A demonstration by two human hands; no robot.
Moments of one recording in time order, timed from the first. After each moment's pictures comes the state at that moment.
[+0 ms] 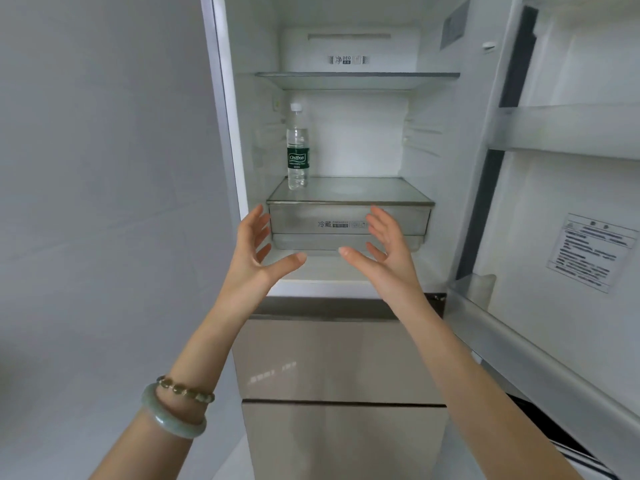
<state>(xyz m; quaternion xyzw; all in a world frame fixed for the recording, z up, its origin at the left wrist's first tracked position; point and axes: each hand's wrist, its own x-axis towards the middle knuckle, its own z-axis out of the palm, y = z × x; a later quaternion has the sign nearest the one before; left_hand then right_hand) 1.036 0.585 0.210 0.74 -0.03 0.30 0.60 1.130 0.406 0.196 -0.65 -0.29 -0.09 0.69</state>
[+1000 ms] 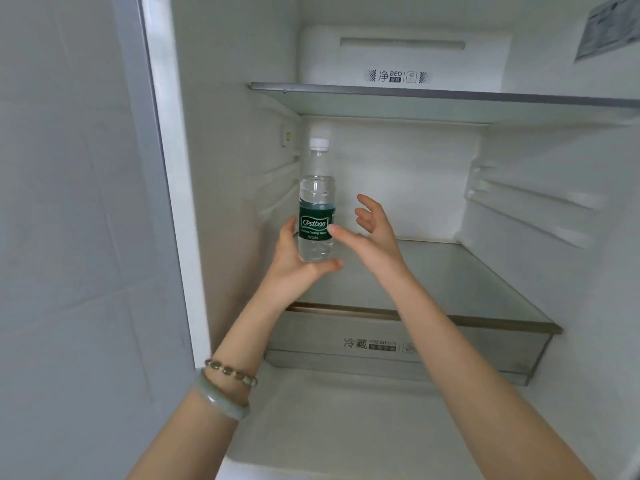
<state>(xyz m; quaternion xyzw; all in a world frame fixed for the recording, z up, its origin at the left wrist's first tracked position) 1.376 0.705 0.259 0.78 0.04 0.27 0.56 1.464 0.587 0.275 -0.68 -0.28 -0.06 0.67</state>
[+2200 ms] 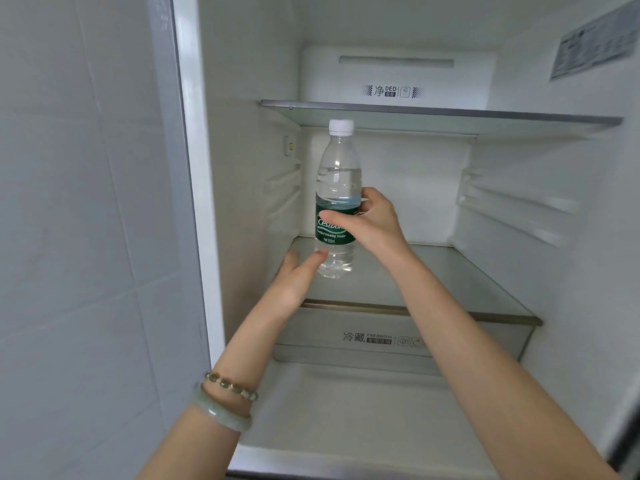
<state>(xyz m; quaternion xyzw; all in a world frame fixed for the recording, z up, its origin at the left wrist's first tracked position) 1.348 0.696 0.253 0.76 0.13 0.17 0.61 1.439 0.584 0.316 -0.73 -0.27 -0.10 0.62</state>
